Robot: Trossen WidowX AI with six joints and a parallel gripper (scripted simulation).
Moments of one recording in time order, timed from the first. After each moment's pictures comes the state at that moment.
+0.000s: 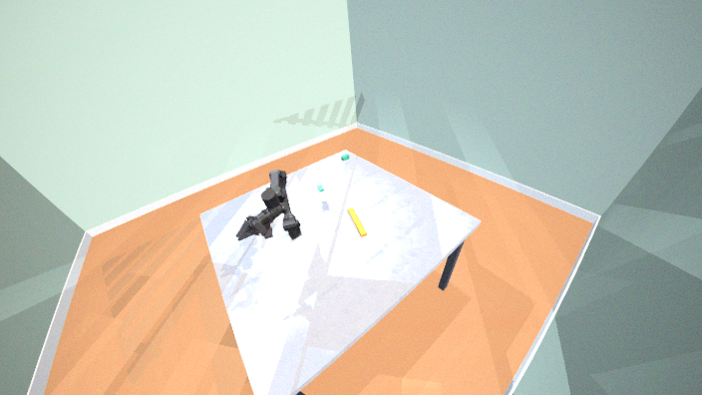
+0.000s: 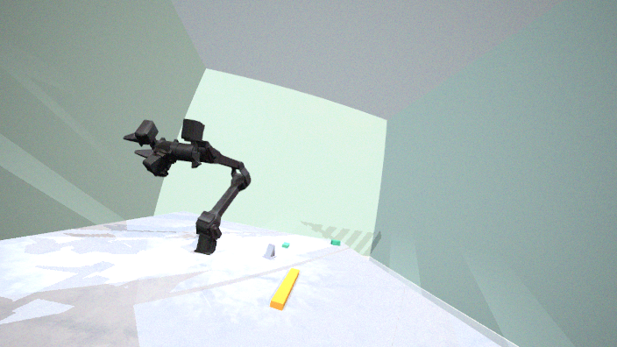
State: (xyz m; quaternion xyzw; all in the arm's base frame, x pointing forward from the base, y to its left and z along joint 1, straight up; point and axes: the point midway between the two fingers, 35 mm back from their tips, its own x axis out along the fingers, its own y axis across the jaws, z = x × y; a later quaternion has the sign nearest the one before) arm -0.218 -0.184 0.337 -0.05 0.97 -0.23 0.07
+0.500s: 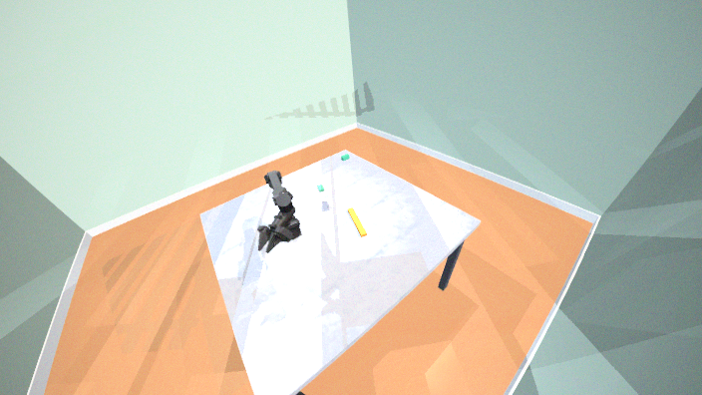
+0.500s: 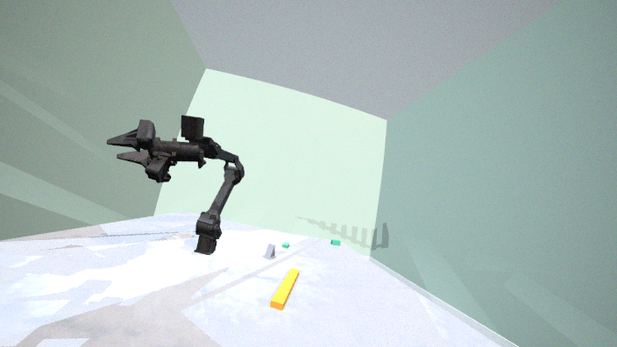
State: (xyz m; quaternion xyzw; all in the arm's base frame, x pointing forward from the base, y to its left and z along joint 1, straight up) arm -0.166 -0.274 0.313 -0.20 0.95 -0.18 0.18
